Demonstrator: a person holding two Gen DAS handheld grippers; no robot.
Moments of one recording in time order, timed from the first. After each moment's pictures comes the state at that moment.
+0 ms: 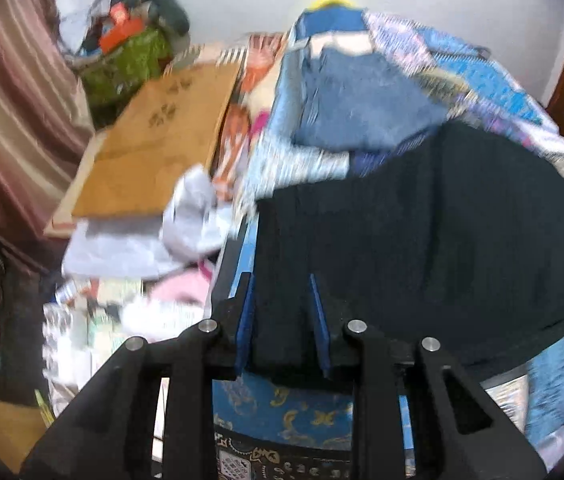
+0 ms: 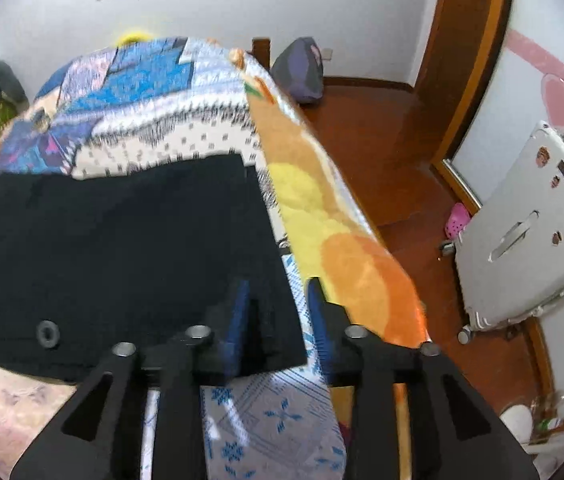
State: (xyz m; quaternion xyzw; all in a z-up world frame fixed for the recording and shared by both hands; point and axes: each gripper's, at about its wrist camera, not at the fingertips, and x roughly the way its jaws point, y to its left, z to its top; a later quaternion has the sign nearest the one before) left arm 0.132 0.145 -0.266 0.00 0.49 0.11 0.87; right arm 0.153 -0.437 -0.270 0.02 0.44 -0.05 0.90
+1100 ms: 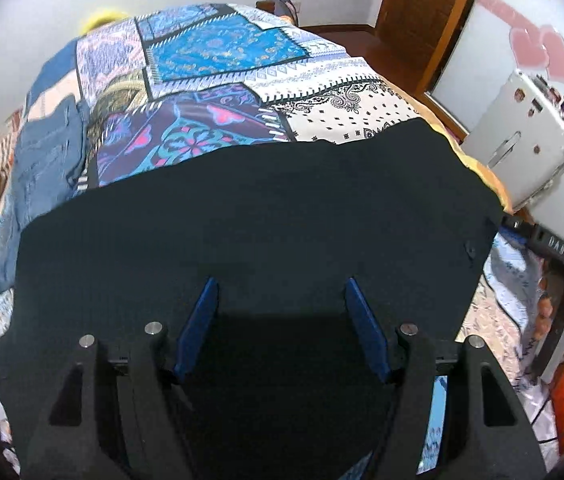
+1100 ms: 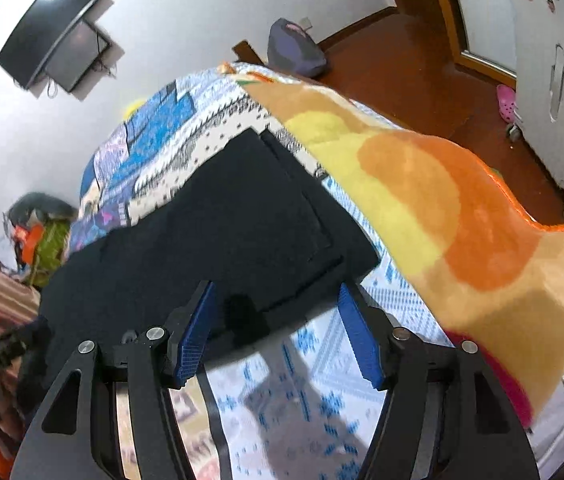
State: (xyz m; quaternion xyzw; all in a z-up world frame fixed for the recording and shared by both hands) left arm 0.244 -0.171 -0.300 0.09 0.52 -0.19 0.83; right arm 0.137 -0.450 -0.321 0.29 0.41 0.01 0.86
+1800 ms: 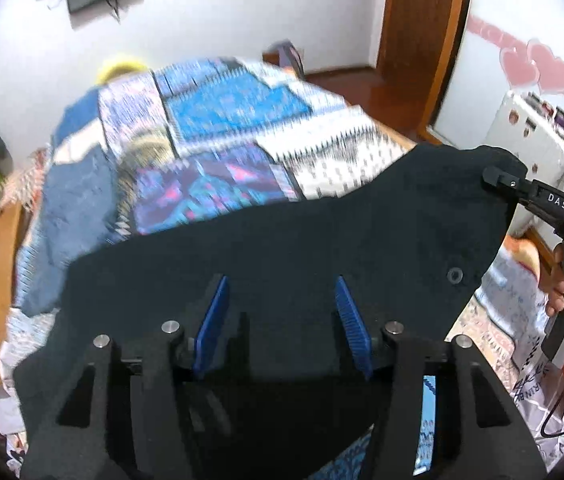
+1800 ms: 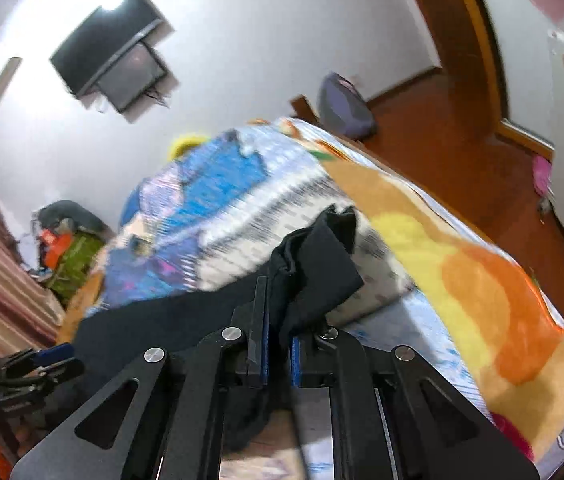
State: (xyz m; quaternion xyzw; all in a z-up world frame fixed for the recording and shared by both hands) left arm 0.219 -0.155 -0.247 0.09 0.43 -0.17 0.88; right arm 0.153 -0.415 -0.231 0.25 0.32 0.08 0.91
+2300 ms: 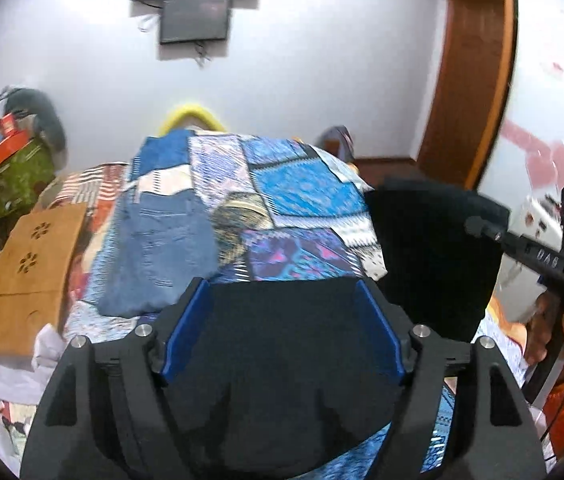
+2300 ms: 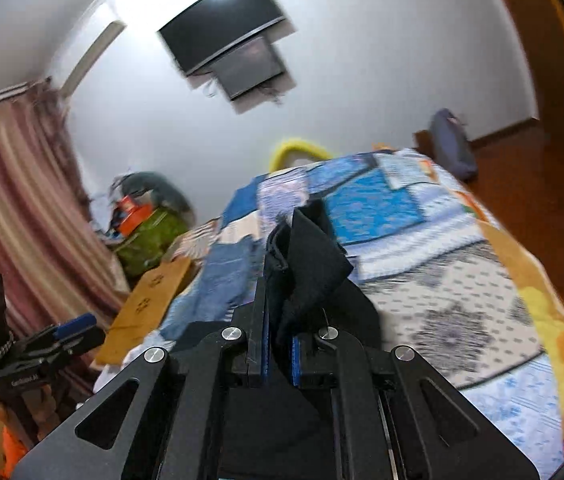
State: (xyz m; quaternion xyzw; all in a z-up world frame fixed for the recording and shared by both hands) left arm 0.173 -0.027 -0.164 -0.02 0.32 -0.10 0.94; right arm 0.170 -0.281 -0.159 0.18 0.28 0.23 0.92
